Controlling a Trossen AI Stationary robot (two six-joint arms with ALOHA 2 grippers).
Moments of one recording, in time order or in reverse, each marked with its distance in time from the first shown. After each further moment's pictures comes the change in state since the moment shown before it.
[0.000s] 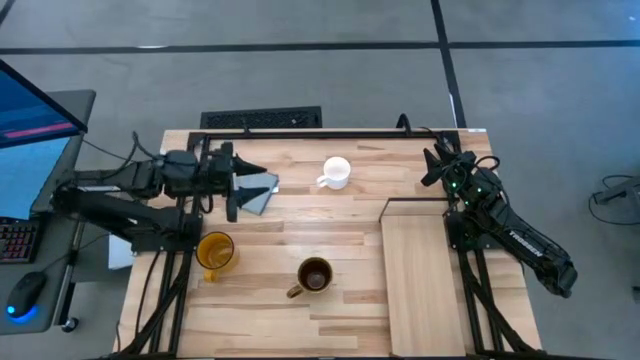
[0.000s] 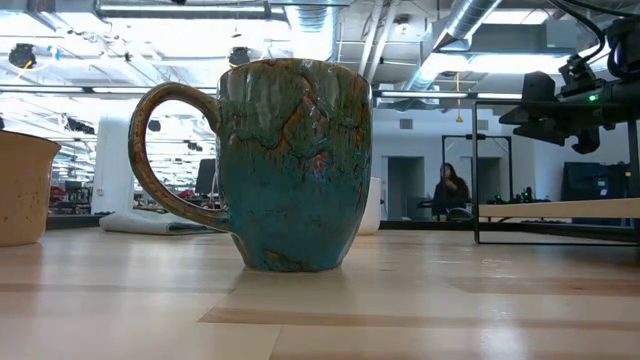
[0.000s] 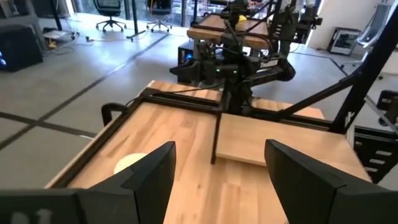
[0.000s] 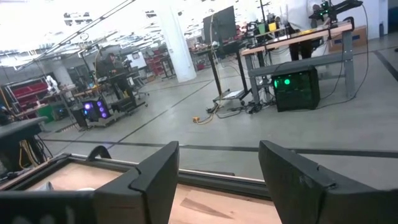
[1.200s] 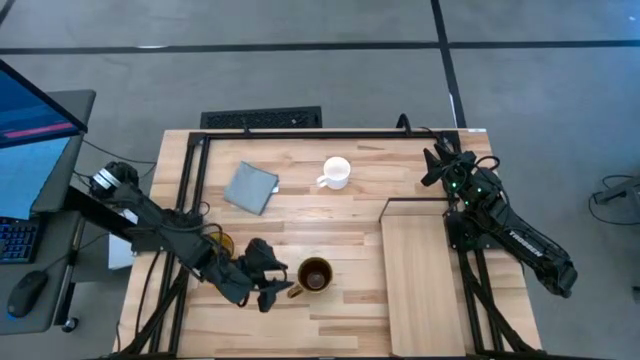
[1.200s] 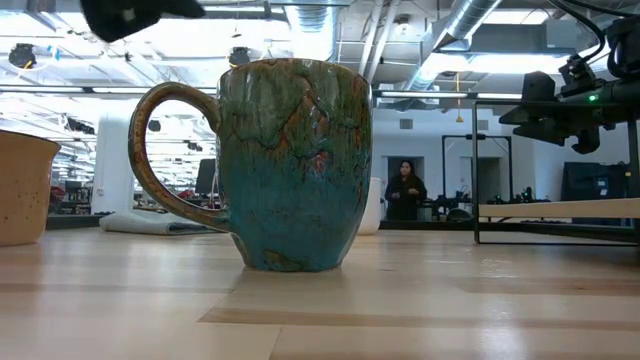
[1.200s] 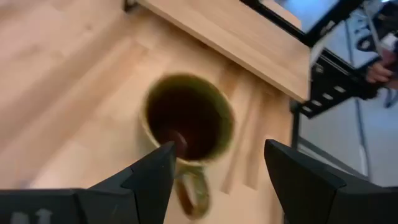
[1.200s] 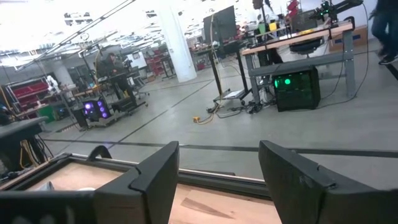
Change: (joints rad) left arm -0.593 0.551 0.001 0.046 -0.298 -0.818; right arm 0.001 0.000 0.000 0.000 -0.001 0.001
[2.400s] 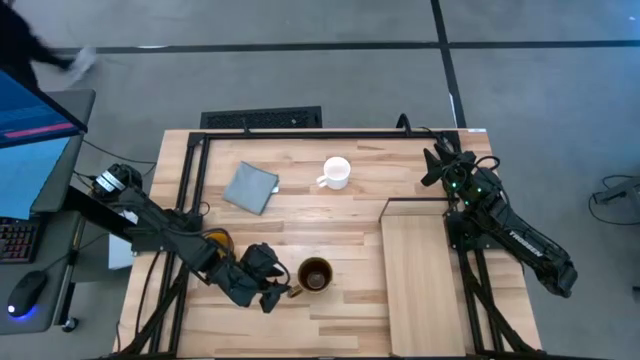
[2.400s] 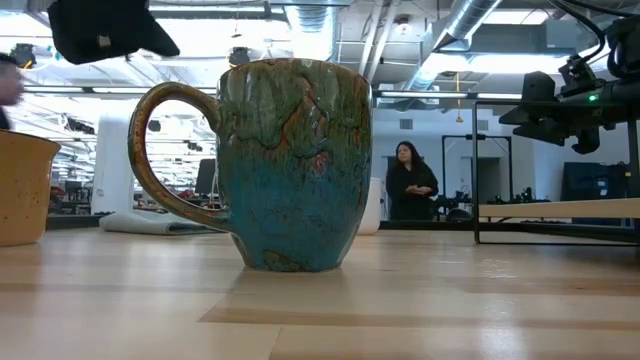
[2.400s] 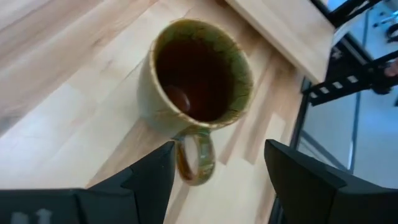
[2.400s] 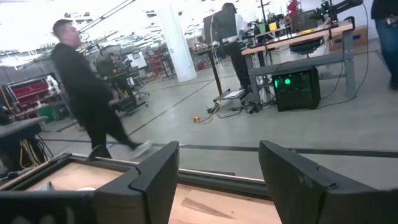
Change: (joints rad) left arm 0.016 0.034 0.000 -0.079 0.090 -0.179; right arm 0.000 0.000 0.000 0.000 0.000 -0.001
